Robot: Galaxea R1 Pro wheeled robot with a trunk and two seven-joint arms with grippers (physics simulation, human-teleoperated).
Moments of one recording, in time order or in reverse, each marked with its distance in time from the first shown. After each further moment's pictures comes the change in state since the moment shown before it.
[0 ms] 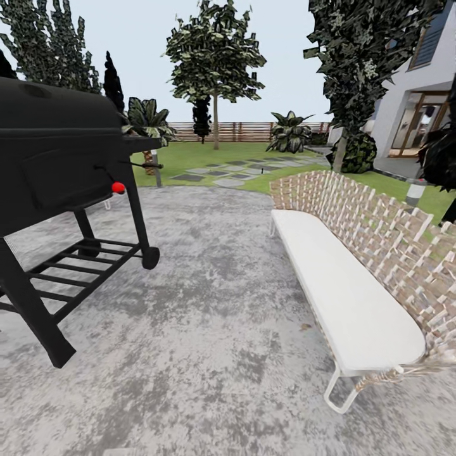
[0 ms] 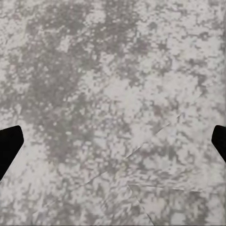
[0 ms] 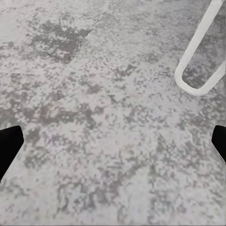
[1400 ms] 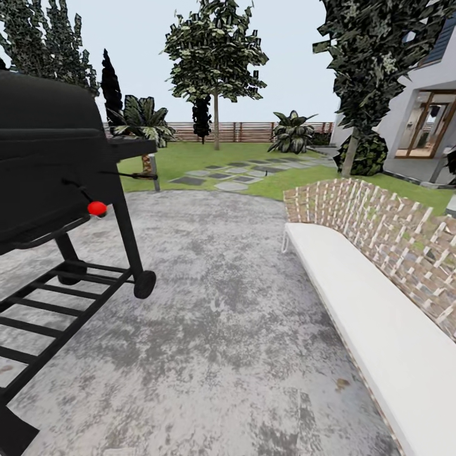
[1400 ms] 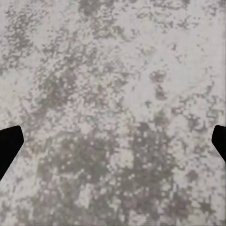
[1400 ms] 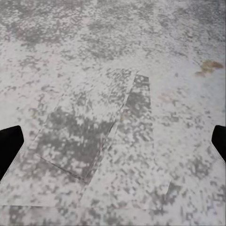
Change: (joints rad) left arm 0.000 0.000 0.001 0.000 0.000 0.000 0.004; right arm 0.000 0.002 0.001 0.000 0.001 -0.002 -0.003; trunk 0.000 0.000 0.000
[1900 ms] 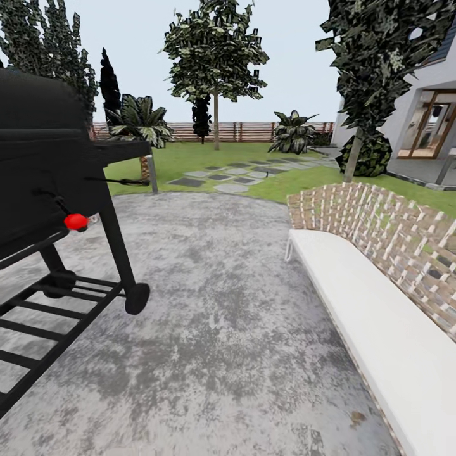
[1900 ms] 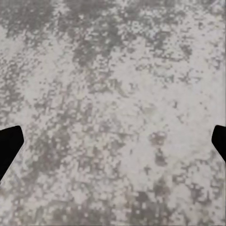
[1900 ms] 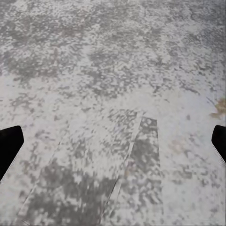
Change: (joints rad) left arm 0.000 0.000 0.000 0.000 0.000 0.000 0.000; right arm 0.000 0.000 0.007 0.001 0.002 0.000 0.005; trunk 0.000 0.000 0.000
